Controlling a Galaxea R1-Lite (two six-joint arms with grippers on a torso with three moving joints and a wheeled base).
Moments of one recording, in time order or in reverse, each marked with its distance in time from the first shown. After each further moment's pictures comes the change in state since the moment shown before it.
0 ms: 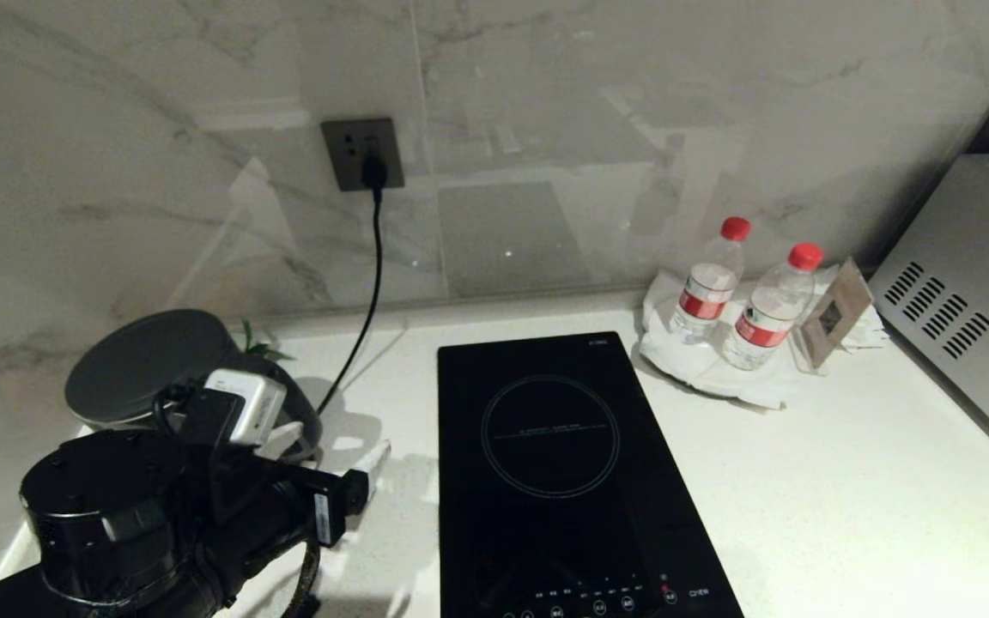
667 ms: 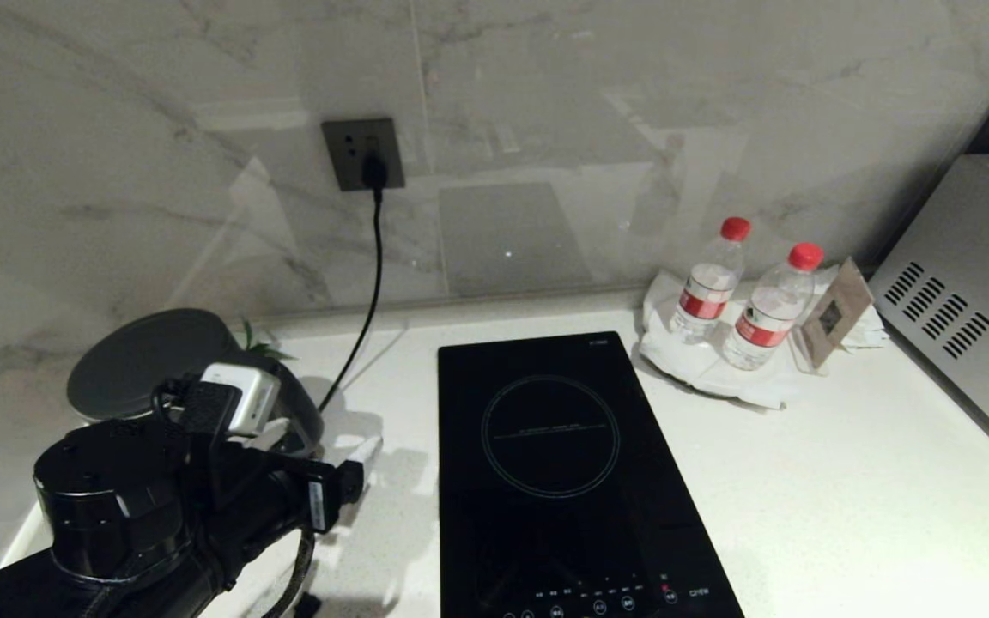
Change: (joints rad) left arm 0.044 0.019 -0.014 0.001 0.001 0.005; right arm 0.000 0.000 0.000 0.000 0.000 0.000
